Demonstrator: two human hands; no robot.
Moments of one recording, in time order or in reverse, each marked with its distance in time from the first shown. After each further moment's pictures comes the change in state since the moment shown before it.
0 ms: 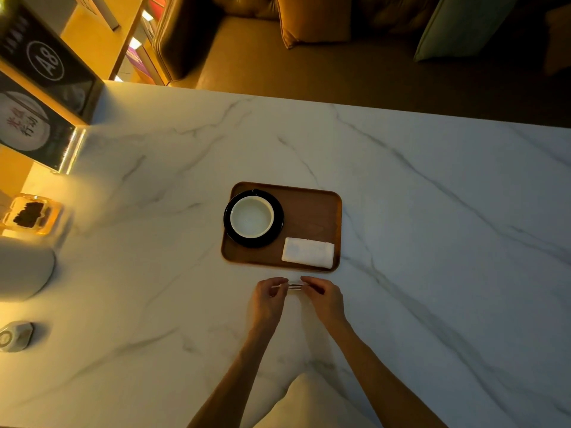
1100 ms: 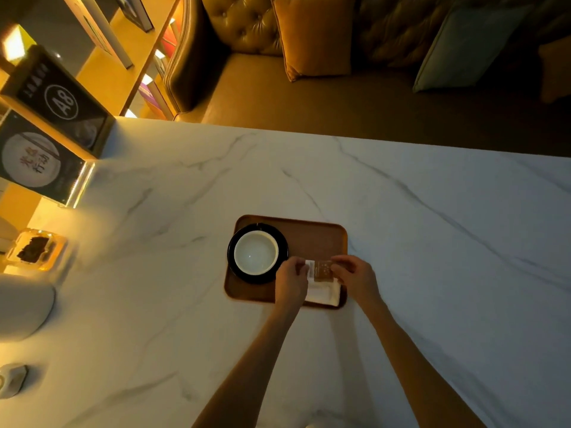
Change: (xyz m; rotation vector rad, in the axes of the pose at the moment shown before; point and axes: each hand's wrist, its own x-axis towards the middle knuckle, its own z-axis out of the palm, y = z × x) left_hand 0.068 0.126 0.013 0.062 -0.016 0.140; right_hand 0.089 -0.074 -0.073 -0.043 0.077 -0.192
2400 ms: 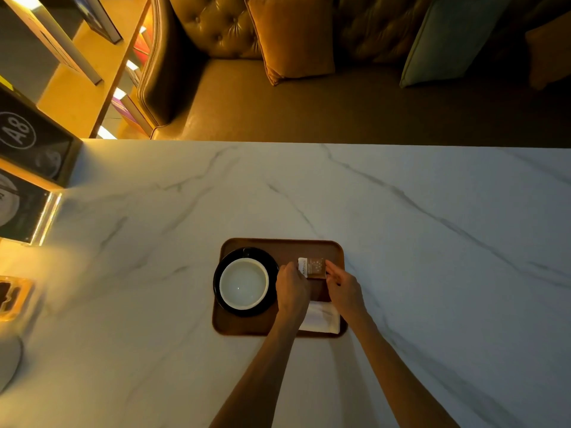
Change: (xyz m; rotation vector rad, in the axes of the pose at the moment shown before) left_hand 0.060 0.015 0.034 0.283 0.072 -0.035; right_hand 0.044 0.013 0.034 -0.107 0.057 0.021
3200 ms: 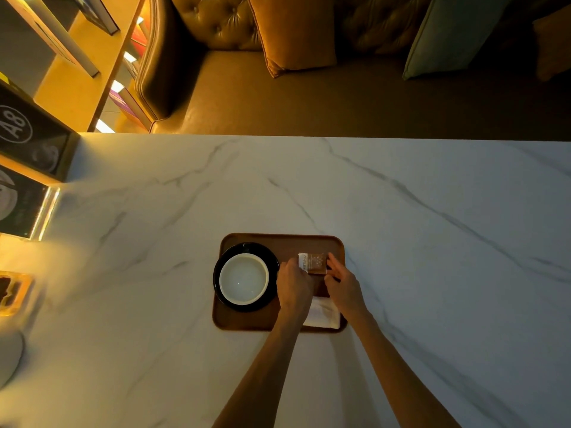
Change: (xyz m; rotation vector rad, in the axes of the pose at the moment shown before) left_hand -0.009 0.008 -0.005 0.011 -0.007 -0.029; right_hand -0.003 0.002 0.001 0.032 -0.067 0.058
